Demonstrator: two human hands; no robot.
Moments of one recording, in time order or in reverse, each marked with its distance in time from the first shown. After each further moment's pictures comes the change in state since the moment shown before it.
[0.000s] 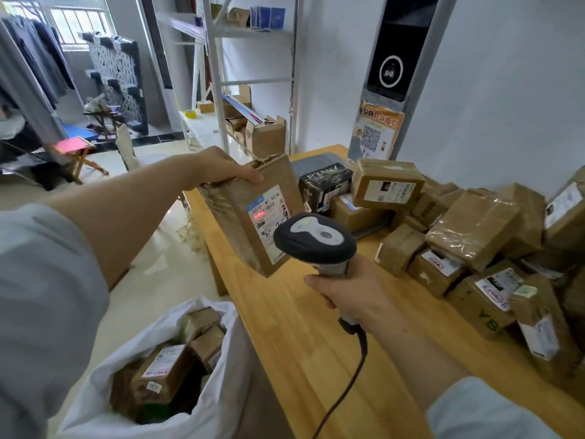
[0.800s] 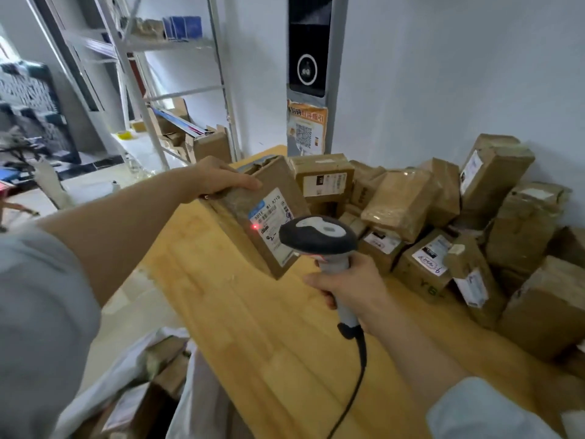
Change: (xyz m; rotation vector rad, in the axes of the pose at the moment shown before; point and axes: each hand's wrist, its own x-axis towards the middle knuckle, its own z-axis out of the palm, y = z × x) left_hand 0.001 0.102 0.077 -0.002 -0.131 0.209; right_hand -0.026 0.020 -0.083 0.208 0.246 0.153
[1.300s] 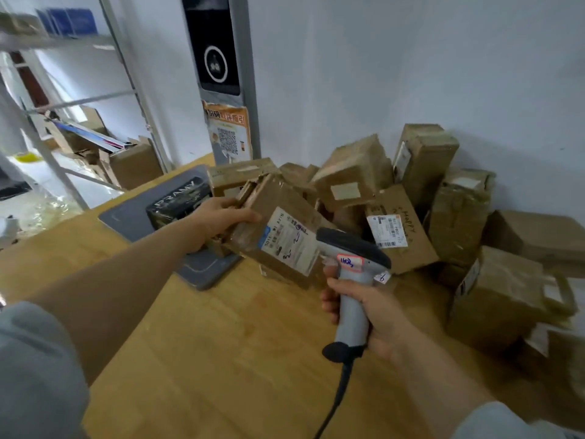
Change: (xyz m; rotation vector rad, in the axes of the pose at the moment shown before) left_hand 0.096 0.053 0.168 -0.265 -0.201 0.100; right_hand 0.066 0.070 -0.121 0.608 0.102 0.177
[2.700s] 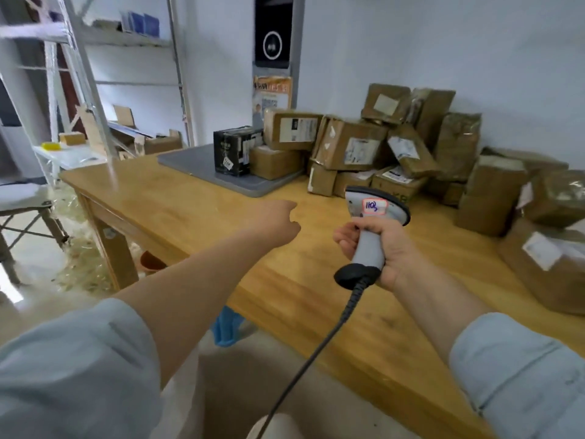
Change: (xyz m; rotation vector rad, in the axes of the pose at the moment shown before) left_hand -0.234 -0.237 0.057 0.651 0.173 0.371; right_hand -0.143 0.244 0.057 0.161 0.024 -0.141
